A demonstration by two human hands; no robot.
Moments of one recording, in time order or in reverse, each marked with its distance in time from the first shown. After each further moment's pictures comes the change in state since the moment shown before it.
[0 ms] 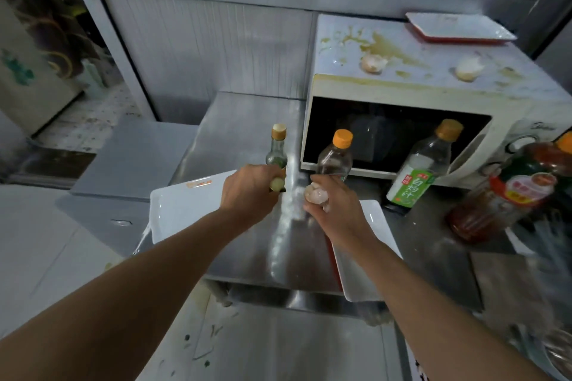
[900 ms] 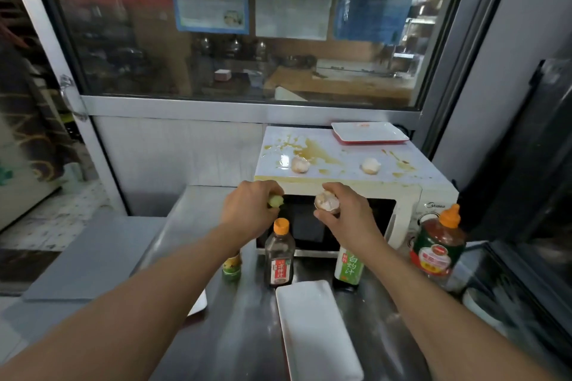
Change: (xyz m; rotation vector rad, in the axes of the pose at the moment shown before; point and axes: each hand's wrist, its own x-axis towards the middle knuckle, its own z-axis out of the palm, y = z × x) left_hand 0.050 0.131 -0.071 0.037 0.215 0.136; right_hand 0.043 -0.002 -0.175 -0.081 0.209 -0.043
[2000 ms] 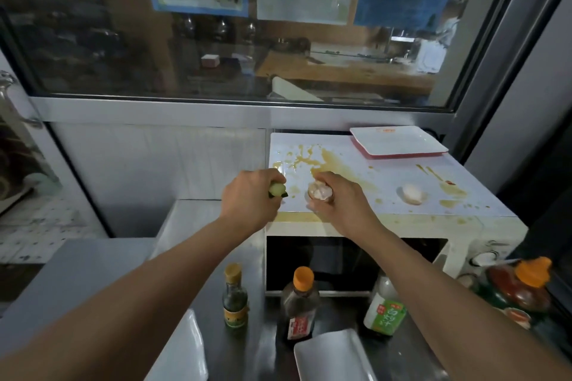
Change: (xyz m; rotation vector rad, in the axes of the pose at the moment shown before) left_hand 0.133 -0.057 0.017 -0.070 0.022 0.011; right_hand 0.140 0.004 0.059 0.021 -0.077 0.021
